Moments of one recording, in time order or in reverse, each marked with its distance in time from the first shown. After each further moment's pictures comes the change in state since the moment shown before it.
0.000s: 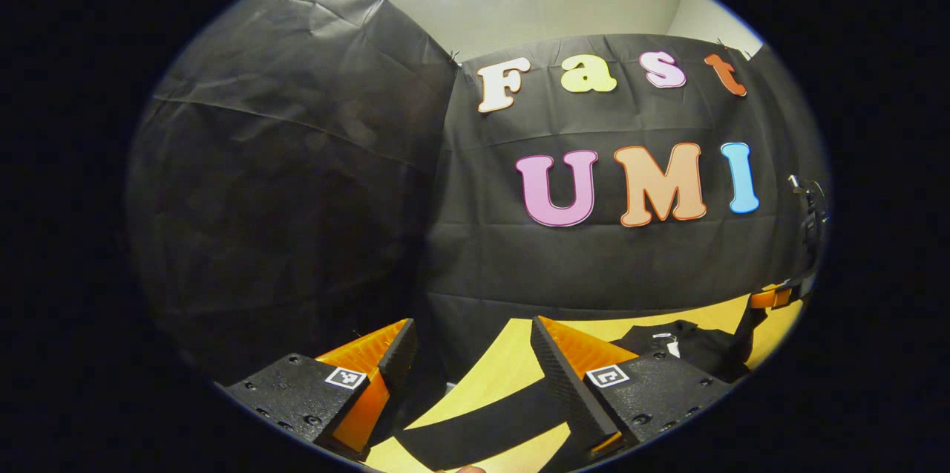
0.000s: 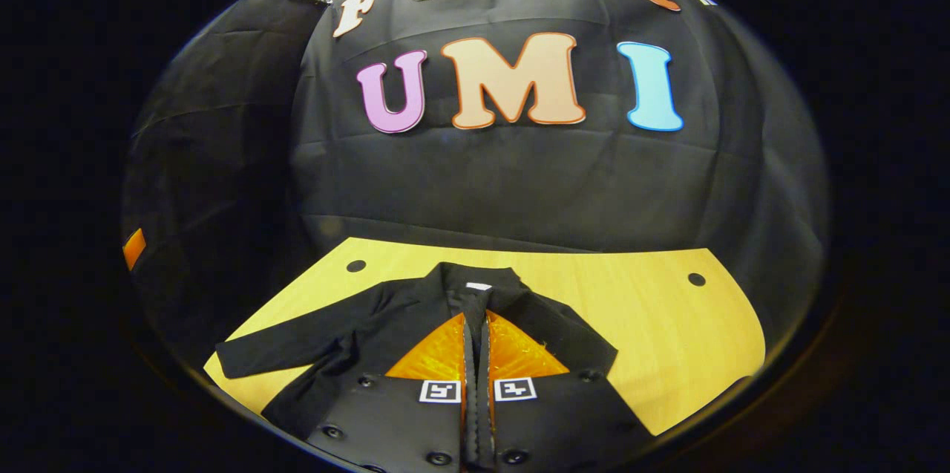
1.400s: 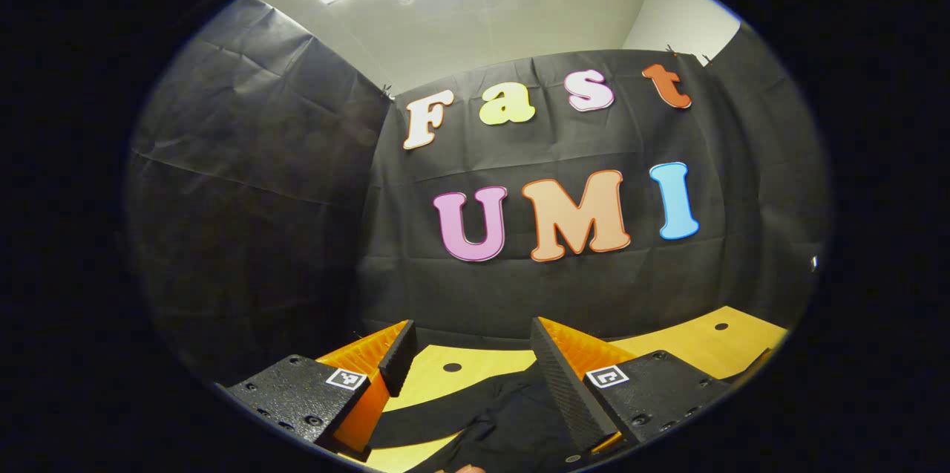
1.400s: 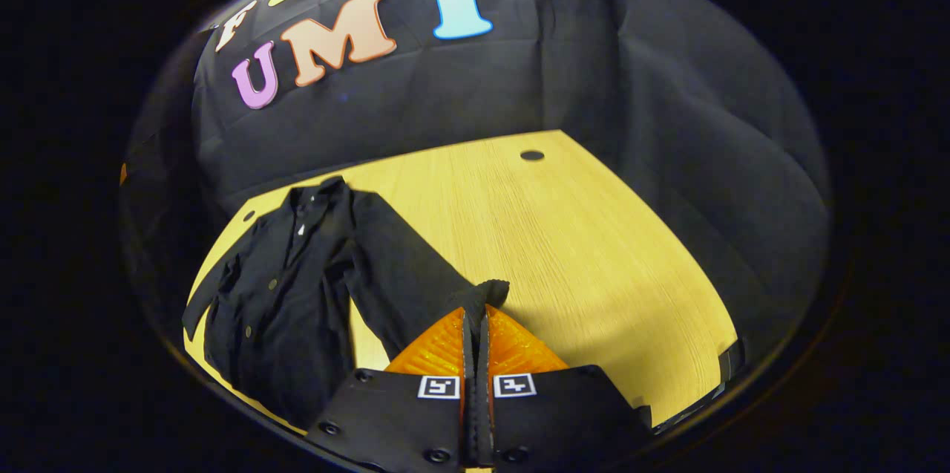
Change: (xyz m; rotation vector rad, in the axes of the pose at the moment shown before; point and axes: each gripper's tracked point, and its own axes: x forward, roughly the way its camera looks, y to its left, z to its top) left arm -0.034 -0.212 0.068 0.015 -0.118 -0.138; right arm -0.127 -0.272 -0.163 0.264 0.222 -0.257
